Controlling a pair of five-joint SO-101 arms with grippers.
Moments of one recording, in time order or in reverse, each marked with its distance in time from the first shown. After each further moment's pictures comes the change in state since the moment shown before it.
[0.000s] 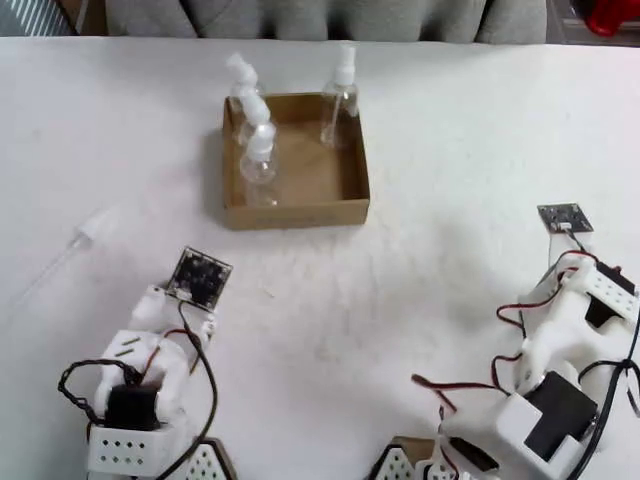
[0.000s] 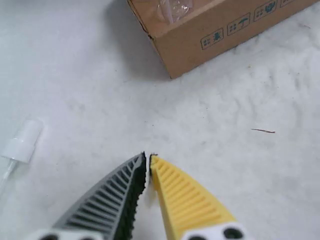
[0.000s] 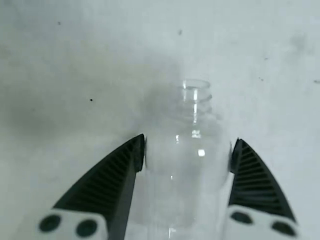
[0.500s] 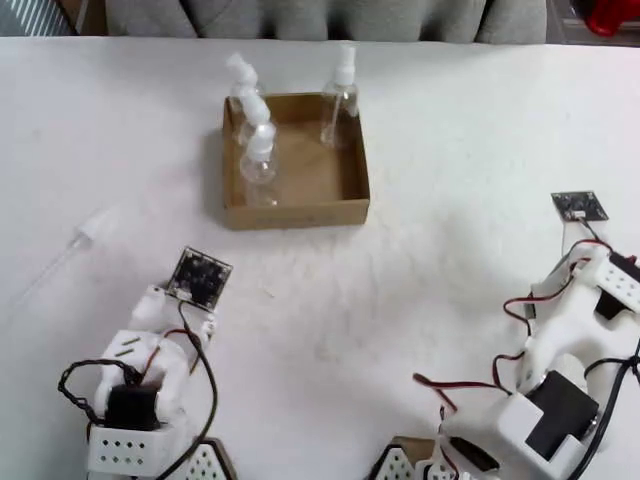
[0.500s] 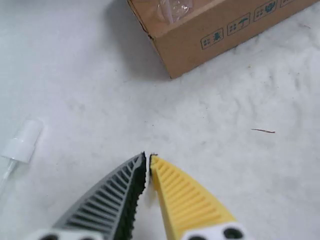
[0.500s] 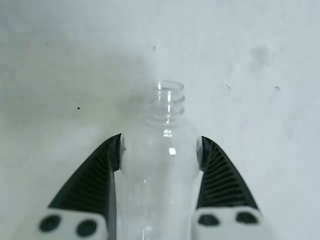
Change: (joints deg) left arm 0.0 0.0 0.0 0.0 0.0; right arm 0.4 0.4 -6.1 3.7 -0.1
